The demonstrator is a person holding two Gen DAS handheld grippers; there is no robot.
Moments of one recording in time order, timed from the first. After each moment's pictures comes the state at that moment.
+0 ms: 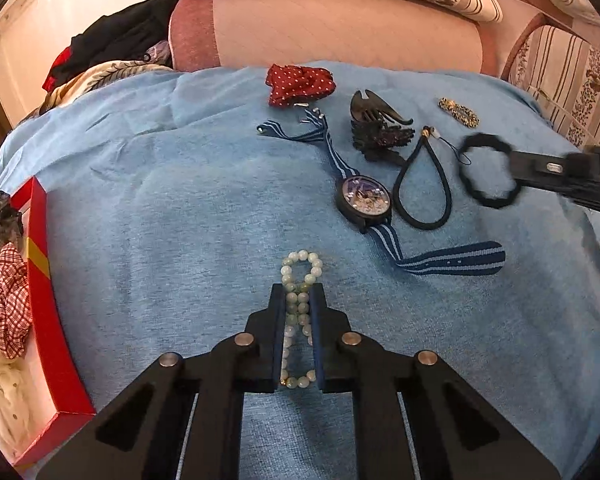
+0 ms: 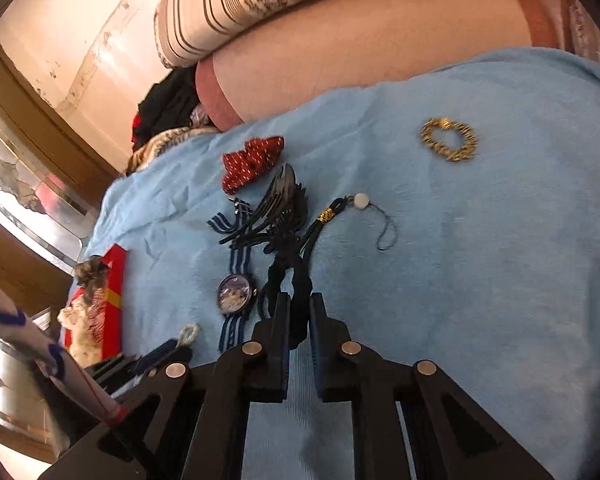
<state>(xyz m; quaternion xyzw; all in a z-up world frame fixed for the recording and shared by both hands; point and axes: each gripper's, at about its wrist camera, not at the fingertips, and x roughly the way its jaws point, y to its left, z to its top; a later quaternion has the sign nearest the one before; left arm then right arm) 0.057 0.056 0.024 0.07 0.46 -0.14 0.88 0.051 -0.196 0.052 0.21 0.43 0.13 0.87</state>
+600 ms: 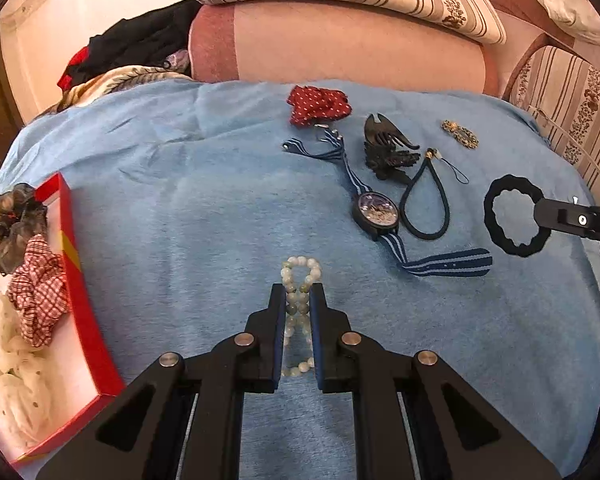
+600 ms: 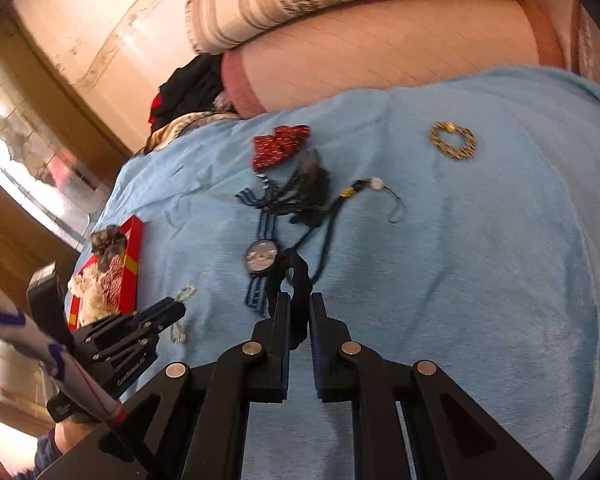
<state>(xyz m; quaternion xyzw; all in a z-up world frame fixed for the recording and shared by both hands) 0.044 0.079 0.046 0.05 0.44 -0.13 0.89 0.018 -0.175 0.069 0.17 0.43 0.15 0.87</state>
